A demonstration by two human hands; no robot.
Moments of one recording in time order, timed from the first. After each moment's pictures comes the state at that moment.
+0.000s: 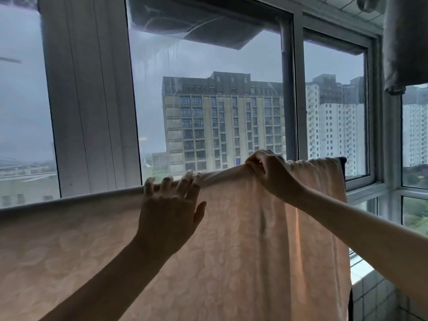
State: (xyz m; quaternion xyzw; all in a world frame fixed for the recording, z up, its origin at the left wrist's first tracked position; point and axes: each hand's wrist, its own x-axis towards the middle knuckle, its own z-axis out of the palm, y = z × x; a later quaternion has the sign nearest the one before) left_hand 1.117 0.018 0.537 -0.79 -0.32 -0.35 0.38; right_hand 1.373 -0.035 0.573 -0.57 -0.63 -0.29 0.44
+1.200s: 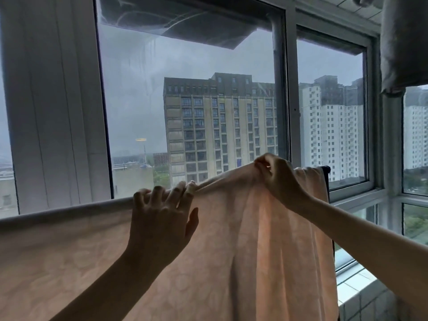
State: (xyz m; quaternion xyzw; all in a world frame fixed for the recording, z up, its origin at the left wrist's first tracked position) left_hand 1.194 0.027 0.535 -0.78 -0.33 -0.38 0.38; right_hand 1.457 -0.030 0.576 -0.56 -0.60 -0.26 0.52
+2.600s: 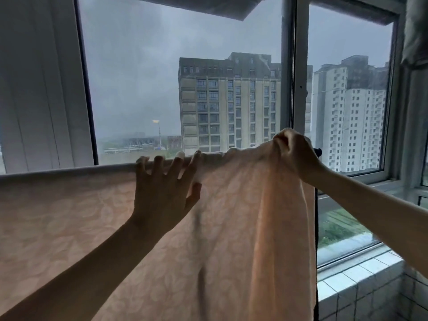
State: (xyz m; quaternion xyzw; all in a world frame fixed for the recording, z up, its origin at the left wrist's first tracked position) left_hand 1.271 0.030 0.523 -0.72 -0.35 -0.38 0.47; right_hand 1.565 -0.034 0.577 -0.60 -0.57 -0.24 0.50
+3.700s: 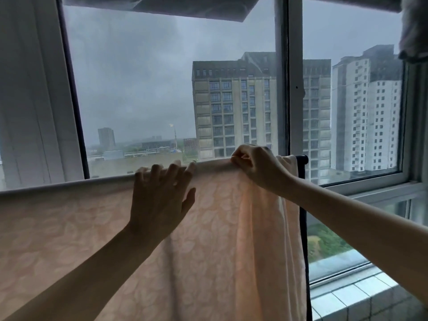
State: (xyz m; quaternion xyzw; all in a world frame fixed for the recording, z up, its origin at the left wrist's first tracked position) left_hand 1.333 0.010 0.534 -0.74 -0.38 -0.32 0.44; right_hand 1.578 -0.024 0.575 -0.50 -0.73 -0.21 0.42
